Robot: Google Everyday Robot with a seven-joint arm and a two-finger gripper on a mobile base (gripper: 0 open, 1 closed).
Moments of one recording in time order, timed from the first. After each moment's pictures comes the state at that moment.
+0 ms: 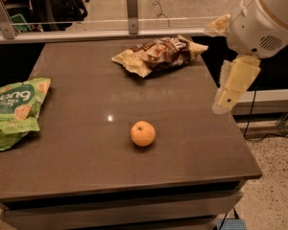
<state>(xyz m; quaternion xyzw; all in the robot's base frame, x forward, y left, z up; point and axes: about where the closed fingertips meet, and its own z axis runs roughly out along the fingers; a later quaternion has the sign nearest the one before) 0.473 -0.136 0.976 -0.68 0.69 0.03 0.24</state>
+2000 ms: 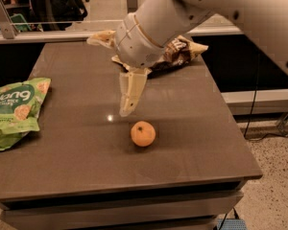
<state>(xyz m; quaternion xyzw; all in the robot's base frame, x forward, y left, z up) 0.498 0.079 0.939 -0.83 0.43 0.15 0.33</state>
